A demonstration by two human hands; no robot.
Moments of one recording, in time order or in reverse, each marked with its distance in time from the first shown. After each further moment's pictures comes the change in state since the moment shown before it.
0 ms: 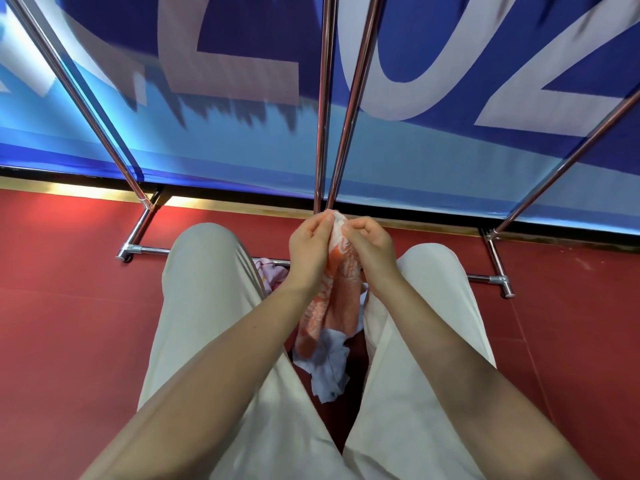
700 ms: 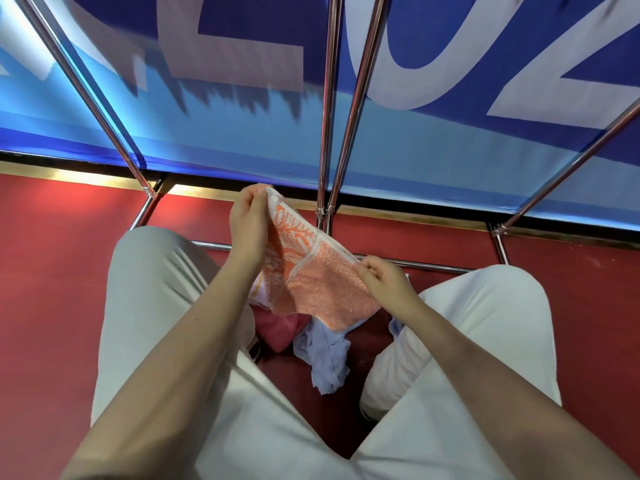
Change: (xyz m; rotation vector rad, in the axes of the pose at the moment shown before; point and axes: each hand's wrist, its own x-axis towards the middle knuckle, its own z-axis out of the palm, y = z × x) left_hand 0.042 0.021 -0.069 0.054 0.171 0.090; right_hand -0.012 0.060 -0.051 -0.551 -0.271 -0.064
